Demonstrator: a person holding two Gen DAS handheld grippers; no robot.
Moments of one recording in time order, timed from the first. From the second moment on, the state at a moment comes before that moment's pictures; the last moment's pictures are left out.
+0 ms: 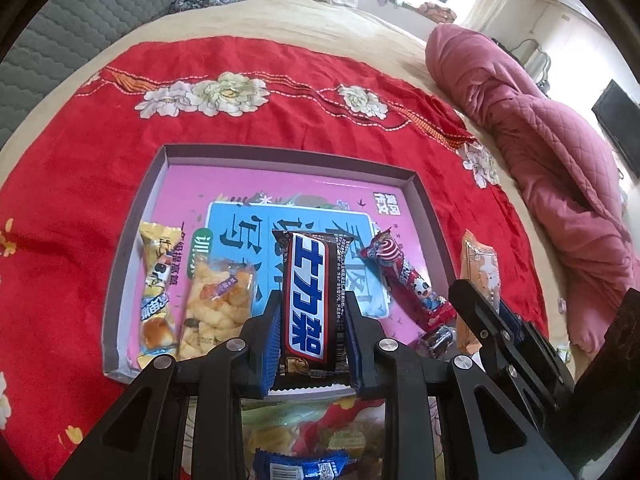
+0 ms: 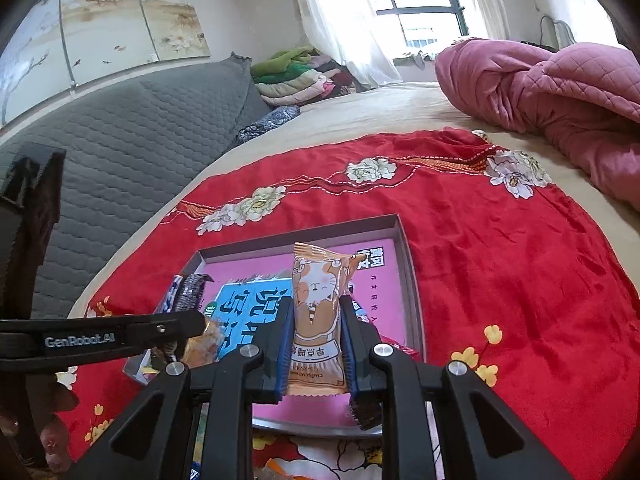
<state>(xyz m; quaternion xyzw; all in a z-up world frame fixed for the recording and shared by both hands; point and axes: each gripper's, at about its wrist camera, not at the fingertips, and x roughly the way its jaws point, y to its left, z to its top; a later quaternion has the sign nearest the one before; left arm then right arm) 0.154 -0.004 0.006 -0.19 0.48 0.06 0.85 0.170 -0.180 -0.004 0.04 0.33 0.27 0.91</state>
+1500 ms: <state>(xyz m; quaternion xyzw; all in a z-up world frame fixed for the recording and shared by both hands) 0.178 -0.014 -0.042 -0.19 0.52 0.04 0.83 0.173 -0.166 -0.045 0.00 0.38 0.27 0.88</state>
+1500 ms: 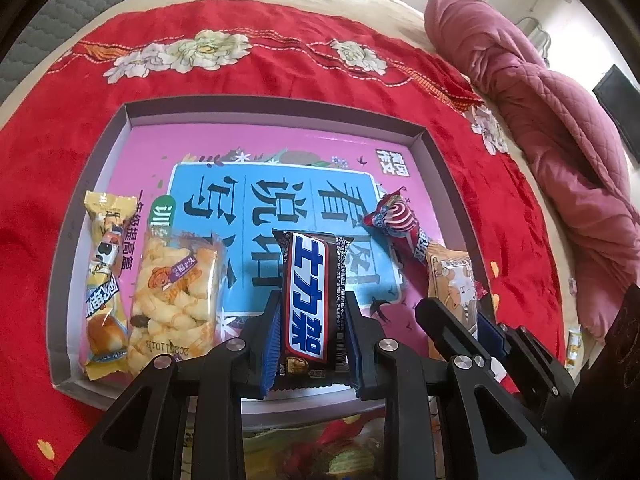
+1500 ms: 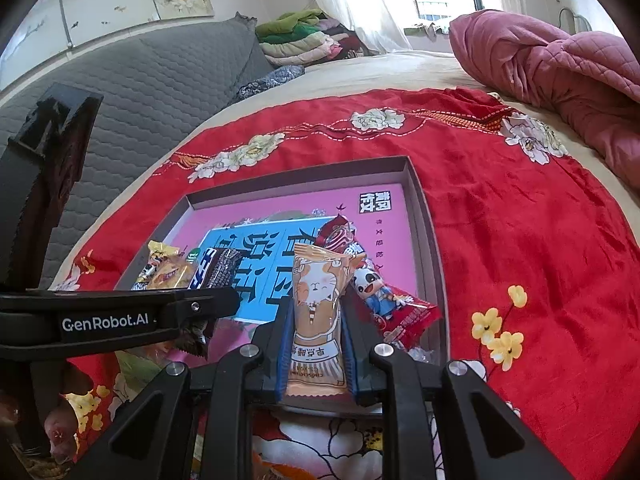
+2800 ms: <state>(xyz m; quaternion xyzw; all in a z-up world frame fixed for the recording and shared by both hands) 0.180 -0.014 -0.051 -0.19 0.54 0.04 0.82 0.175 -0.168 -0.052 0.00 0.40 0.27 0.88</state>
